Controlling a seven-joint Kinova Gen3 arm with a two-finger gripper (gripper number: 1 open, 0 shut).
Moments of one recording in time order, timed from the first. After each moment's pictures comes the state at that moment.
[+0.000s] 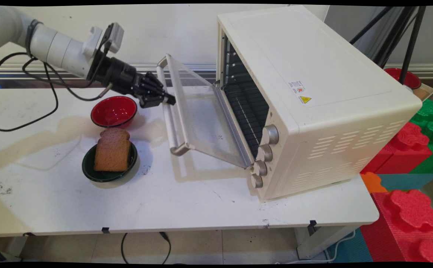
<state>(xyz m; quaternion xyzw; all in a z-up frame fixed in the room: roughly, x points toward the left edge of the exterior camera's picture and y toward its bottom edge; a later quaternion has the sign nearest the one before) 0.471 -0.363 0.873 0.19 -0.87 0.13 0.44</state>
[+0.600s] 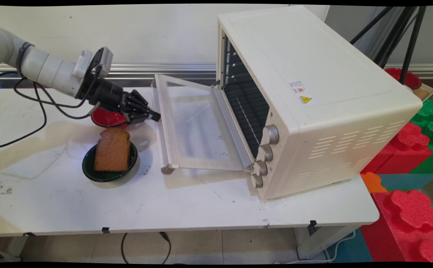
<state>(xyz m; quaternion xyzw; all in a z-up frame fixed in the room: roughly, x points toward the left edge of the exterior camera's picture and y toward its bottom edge) 0.506 -0.341 0.829 0.22 -0.88 0.12 0.40</state>
